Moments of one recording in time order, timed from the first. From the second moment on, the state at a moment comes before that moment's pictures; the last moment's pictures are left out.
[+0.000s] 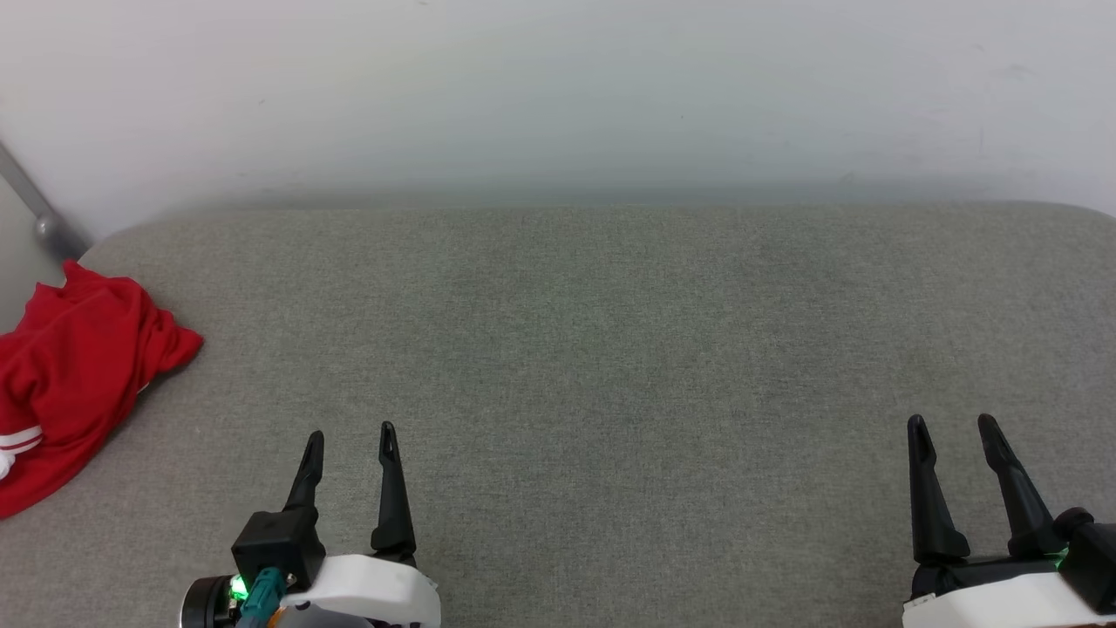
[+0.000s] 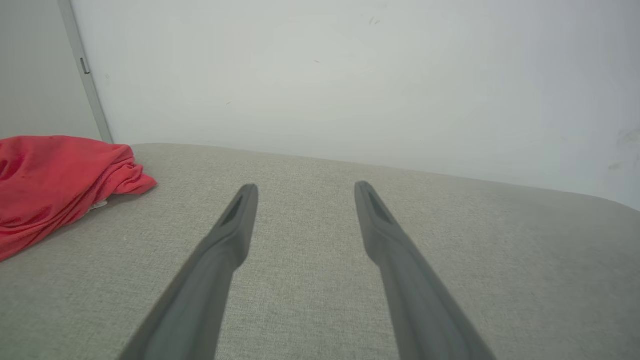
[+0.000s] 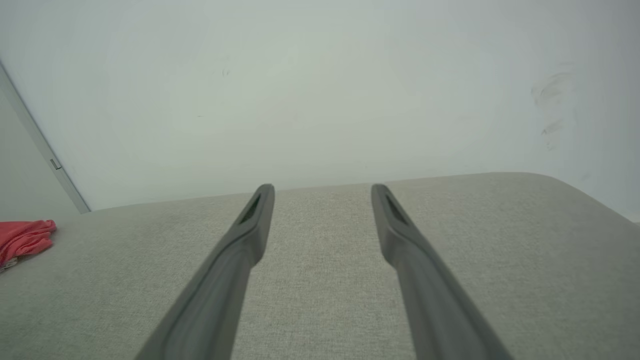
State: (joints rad) left arm 0.02 0.11 -0.20 0.04 -0.28 0.22 -0.20; right arm 0.10 -0.05 -0.06 -0.05 0.21 0.13 -0.20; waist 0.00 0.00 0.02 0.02
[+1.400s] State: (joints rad) left arm 0.06 0.05 -0.15 0.07 -0.09 0.15 -0.26; right arm 0.14 -0.05 -0.05 -0.06 0.10 0.13 -0.26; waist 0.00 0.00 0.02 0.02
